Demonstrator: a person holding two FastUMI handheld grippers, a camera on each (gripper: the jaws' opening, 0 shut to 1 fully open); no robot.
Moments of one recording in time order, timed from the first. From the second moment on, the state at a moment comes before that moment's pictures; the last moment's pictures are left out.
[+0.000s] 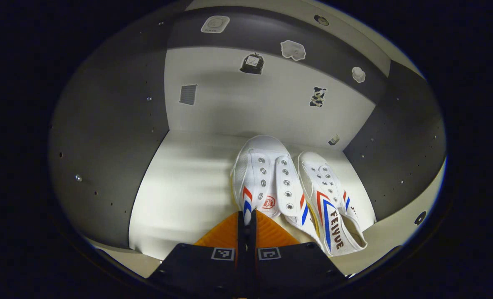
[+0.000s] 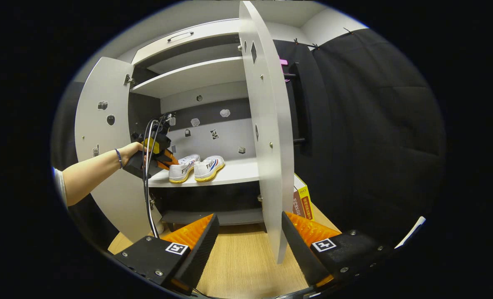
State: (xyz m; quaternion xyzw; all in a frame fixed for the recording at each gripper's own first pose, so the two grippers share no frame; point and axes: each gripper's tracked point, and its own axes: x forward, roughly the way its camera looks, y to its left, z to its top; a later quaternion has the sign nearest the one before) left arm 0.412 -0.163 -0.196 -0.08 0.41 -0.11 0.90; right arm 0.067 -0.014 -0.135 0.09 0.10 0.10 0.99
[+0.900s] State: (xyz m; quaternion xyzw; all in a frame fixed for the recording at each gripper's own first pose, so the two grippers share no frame) left arm 0.350 -0.165 -0.086 -0.02 0.27 -0.11 0.95; right arm 0.048 -0.086 -0.136 0.10 0.10 0.04 0.99
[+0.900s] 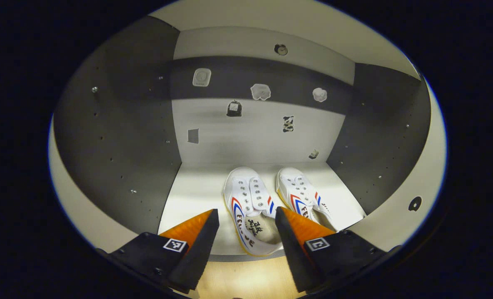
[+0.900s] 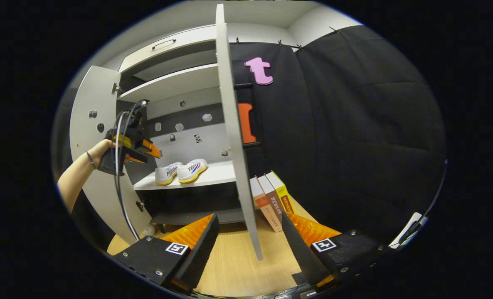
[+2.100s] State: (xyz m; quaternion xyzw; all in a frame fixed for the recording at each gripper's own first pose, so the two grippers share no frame) left arm 0.087 -0.081 0.040 -0.02 0.03 -0.01 1.00; right arm 0.130 -0.128 -0.134 0.06 0.07 0.07 0.99
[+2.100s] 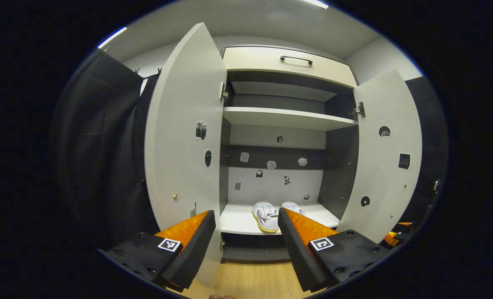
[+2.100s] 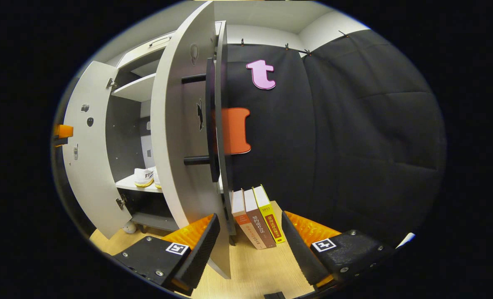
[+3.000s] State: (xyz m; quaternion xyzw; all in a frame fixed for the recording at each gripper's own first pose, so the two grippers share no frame) left arm 0.034 0.010 0.052 -0.01 0.01 0.04 1.00; right arm 0.114 -0.013 -0.128 0.05 0.07 0.12 0.99
